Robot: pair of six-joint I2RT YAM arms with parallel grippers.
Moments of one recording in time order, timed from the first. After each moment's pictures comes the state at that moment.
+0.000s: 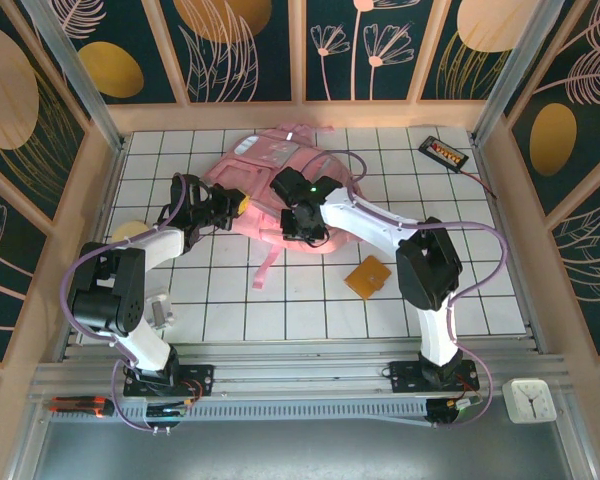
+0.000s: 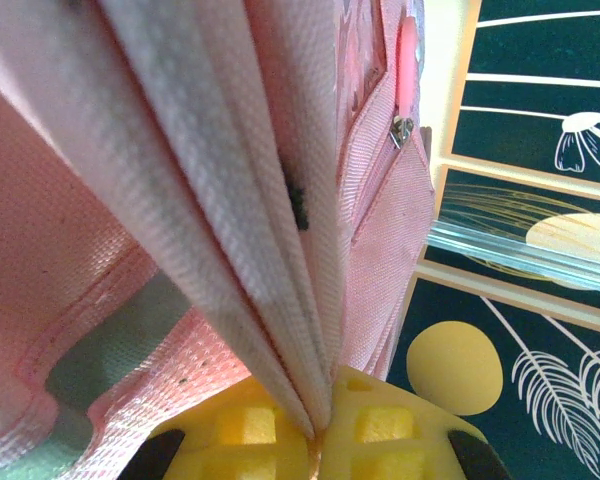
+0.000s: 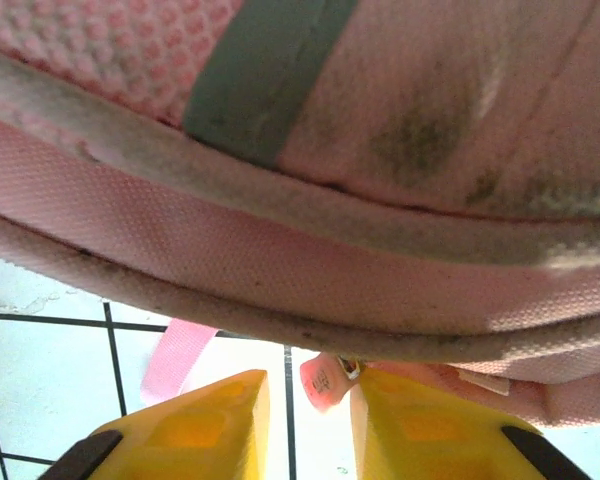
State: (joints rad) left arm -0.18 1.65 0.84 0.33 0.59 -1.42; right arm 0.81 1.98 1.68 -0.94 0.02 0.79
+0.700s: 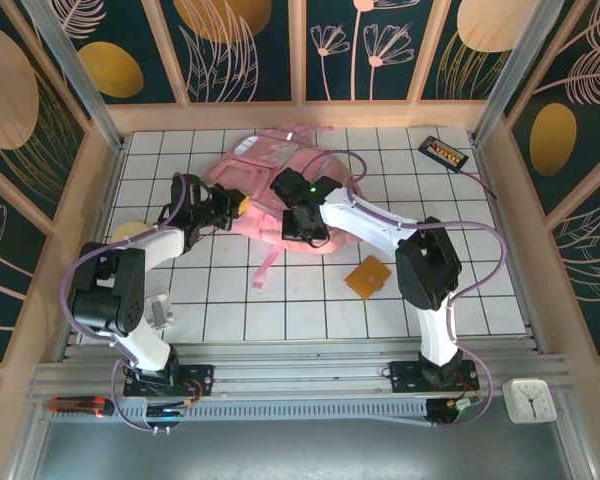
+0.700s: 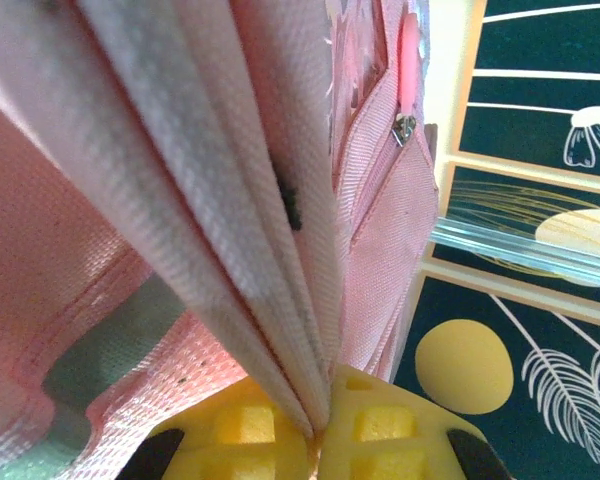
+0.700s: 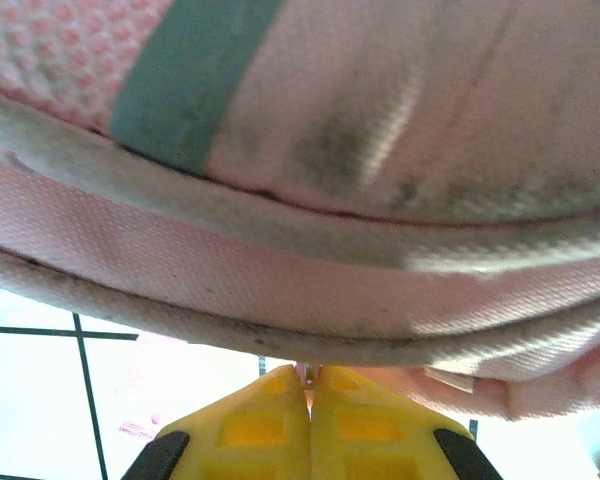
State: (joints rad) left arm -0.17 1.65 0.85 0.29 0.58 -1.38; right arm 0.81 1.98 1.68 -0.97 0.05 0.78
